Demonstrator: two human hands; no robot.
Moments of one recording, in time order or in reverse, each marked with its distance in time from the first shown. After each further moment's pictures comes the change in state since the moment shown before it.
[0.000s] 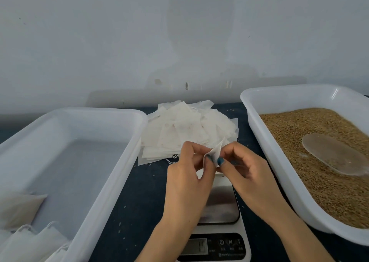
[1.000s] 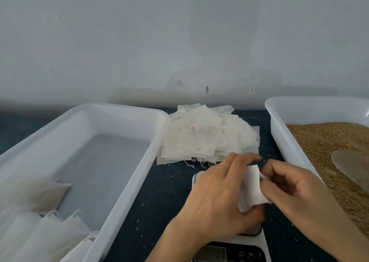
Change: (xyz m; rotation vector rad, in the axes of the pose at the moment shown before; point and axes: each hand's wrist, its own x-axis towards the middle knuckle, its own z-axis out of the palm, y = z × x) left_hand 0.001 0.004 -0.009 0.291 -0.297 0.401; right_hand -0.009 -0.040 -0.024 -0.114 -0.119 0.103
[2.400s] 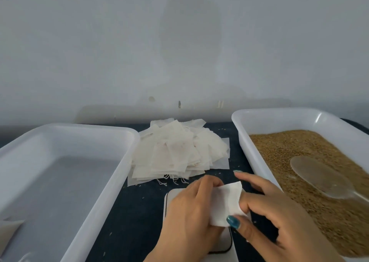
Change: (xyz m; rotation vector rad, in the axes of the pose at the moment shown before) left_hand 0.002 0.005 0.010 0.023 0.003 -0.110; right_hand -0.030 0.001 -0.016 -0.469 0.084 -0.218
